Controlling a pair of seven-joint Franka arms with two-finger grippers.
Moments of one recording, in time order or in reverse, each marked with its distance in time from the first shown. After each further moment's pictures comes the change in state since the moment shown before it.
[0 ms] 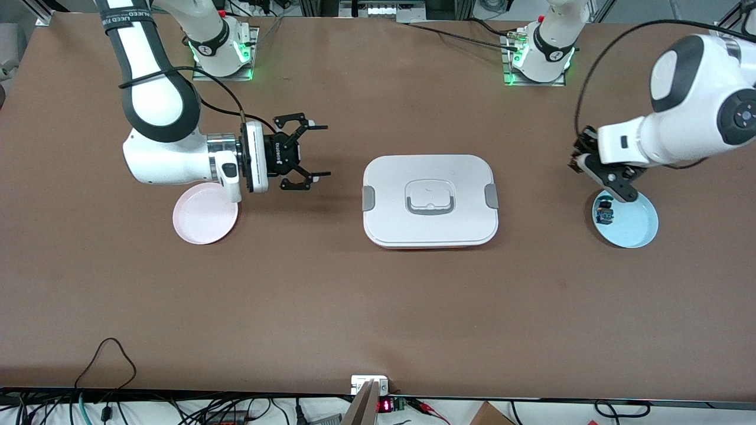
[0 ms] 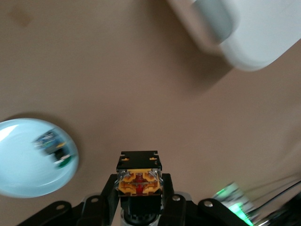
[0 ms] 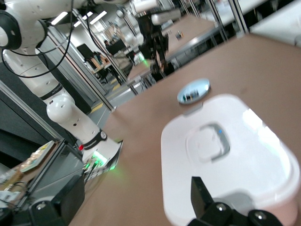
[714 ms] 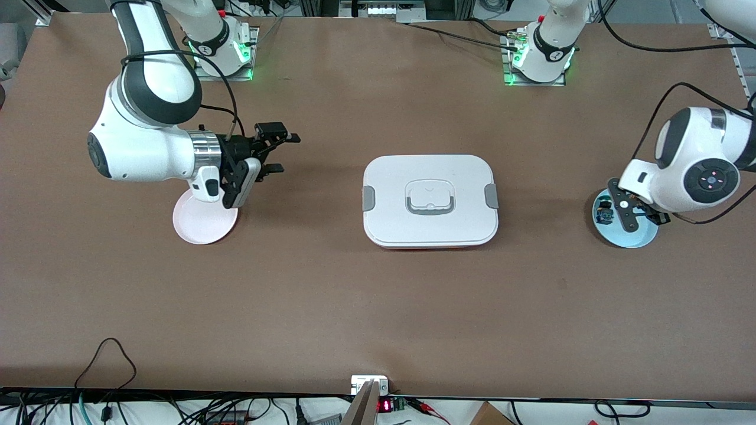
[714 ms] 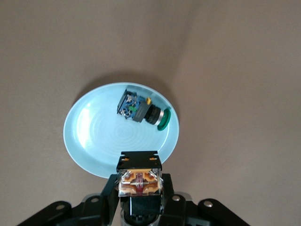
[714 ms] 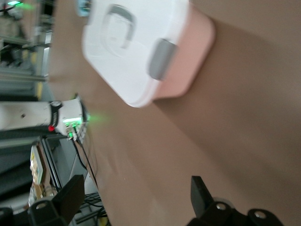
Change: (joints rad) left arm 0.119 0.270 0.004 0.005 0.478 0.203 0.441; right arm -0.002 -0.026 -0.048 0.073 -0.530 -0.044 0.938
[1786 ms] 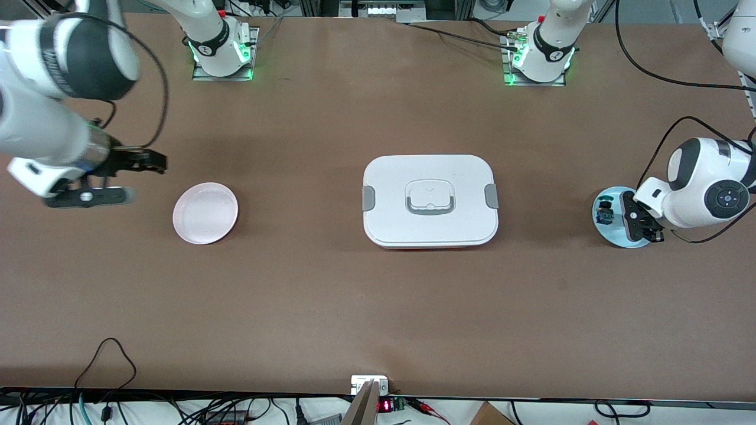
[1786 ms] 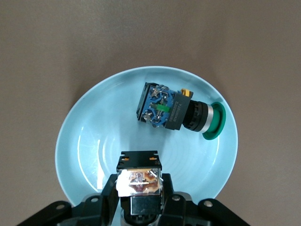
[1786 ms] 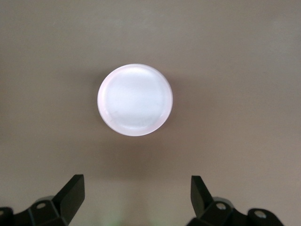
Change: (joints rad) left arm 0.132 0.216 0.001 -0.001 0.104 0.246 0.168; right arm -0.139 -0.059 -0.058 0.236 -0.841 -0.133 0.515
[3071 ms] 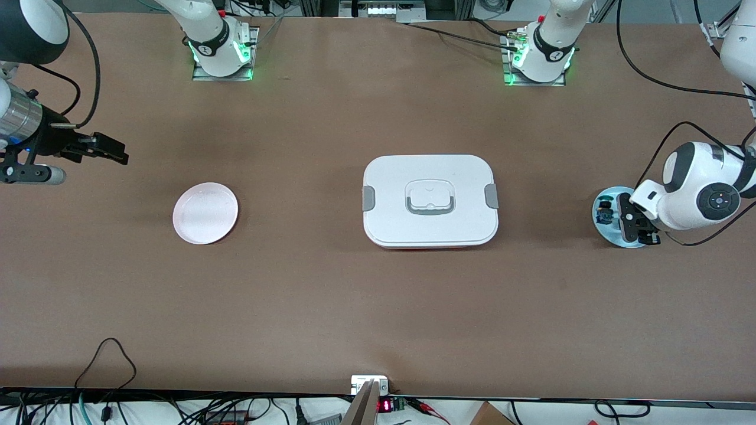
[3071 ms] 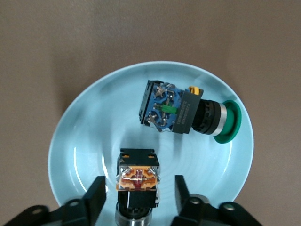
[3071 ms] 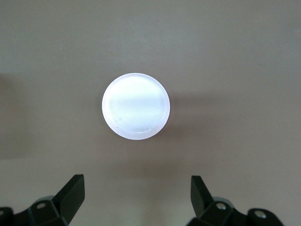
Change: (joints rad) left arm 0.014 0.038 -0.009 0.003 0.049 0.033 -0.001; right arm -0.285 -0.127 0.217 -0.089 0.055 0.049 0.027
